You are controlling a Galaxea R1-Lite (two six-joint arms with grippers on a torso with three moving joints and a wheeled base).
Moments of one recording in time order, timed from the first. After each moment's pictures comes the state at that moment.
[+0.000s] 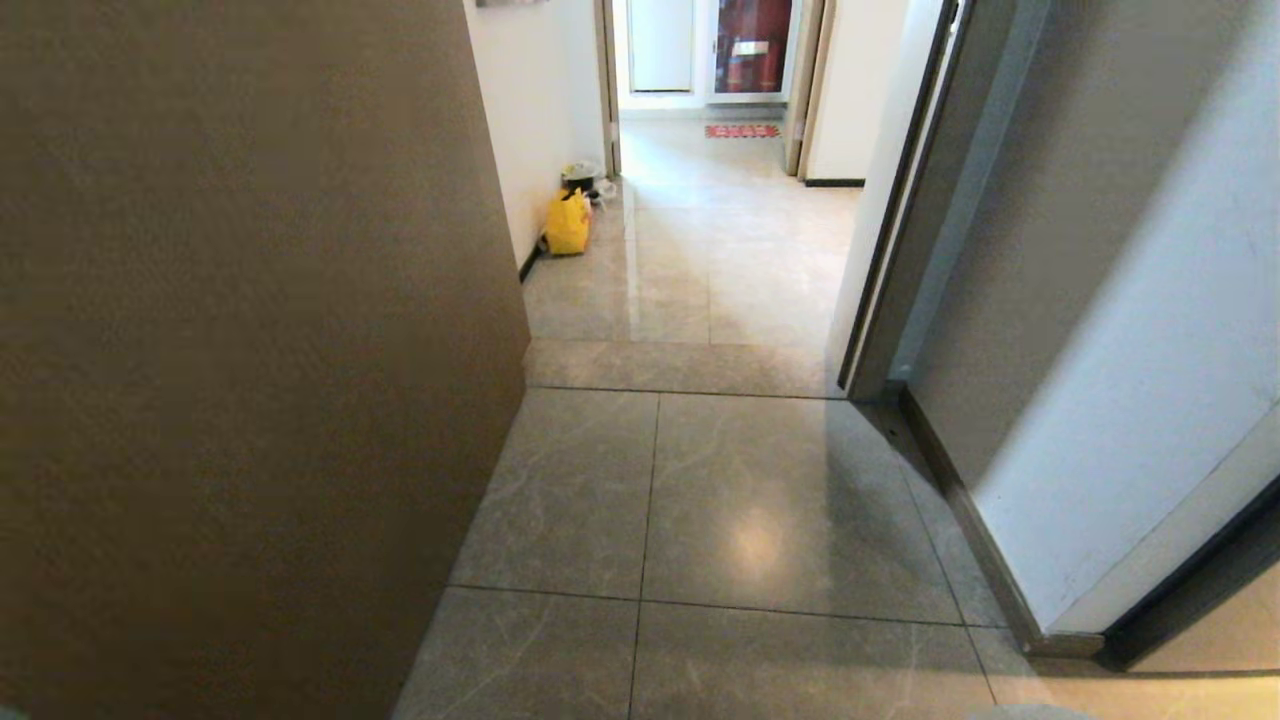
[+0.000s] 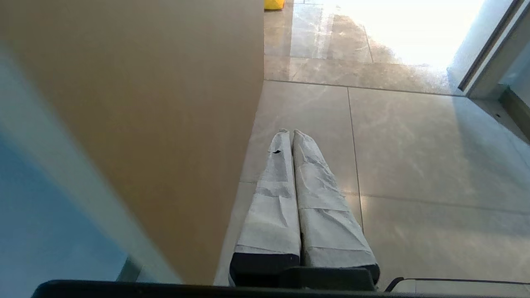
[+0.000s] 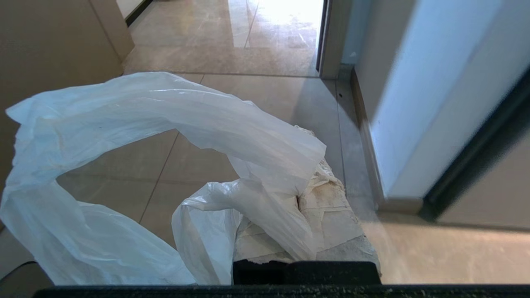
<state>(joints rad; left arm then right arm) 0.00 0.00 0.00 0.00 0.00 -0.01 0.00 0.00 -0.01 0.03 0.00 -0.01</state>
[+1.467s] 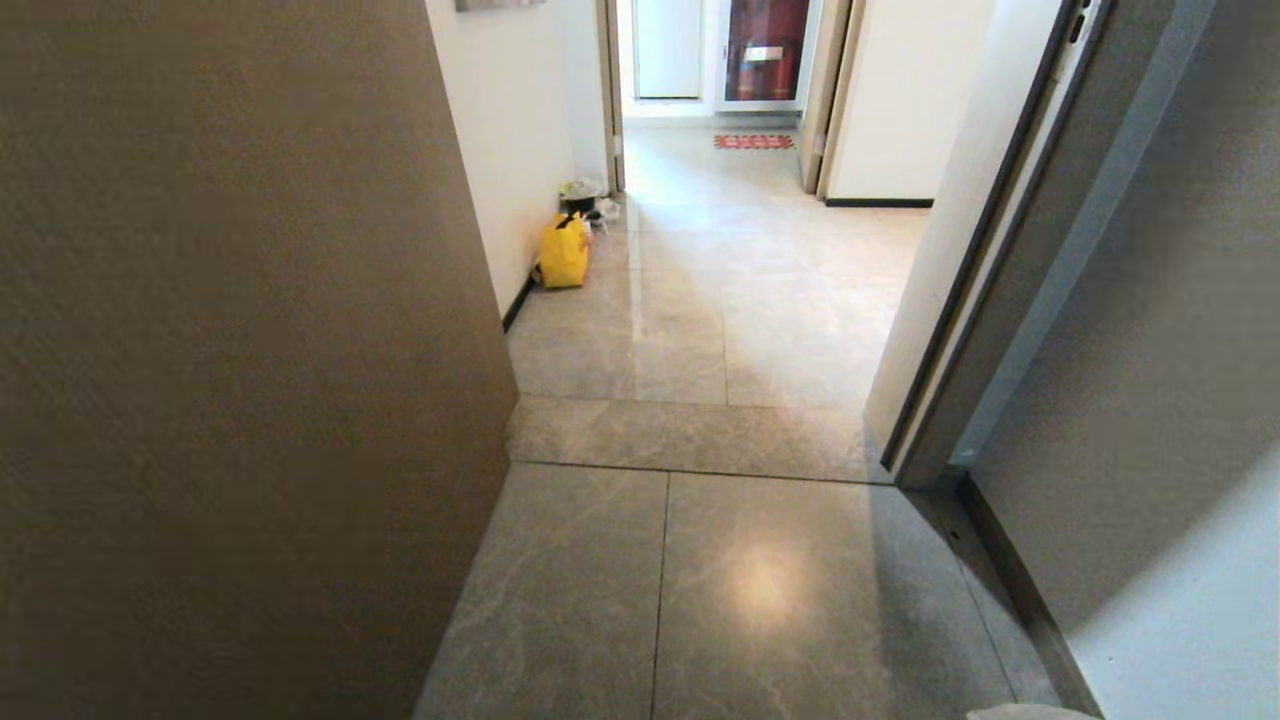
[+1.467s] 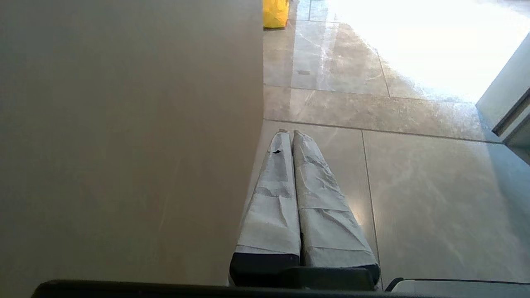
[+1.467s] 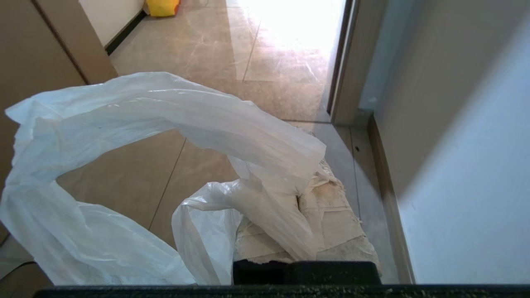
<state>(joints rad) 0.00 0.00 0.00 0.00 0.00 -0.01 0.00 0.00 -0.01 0.03 0.00 -0.01</state>
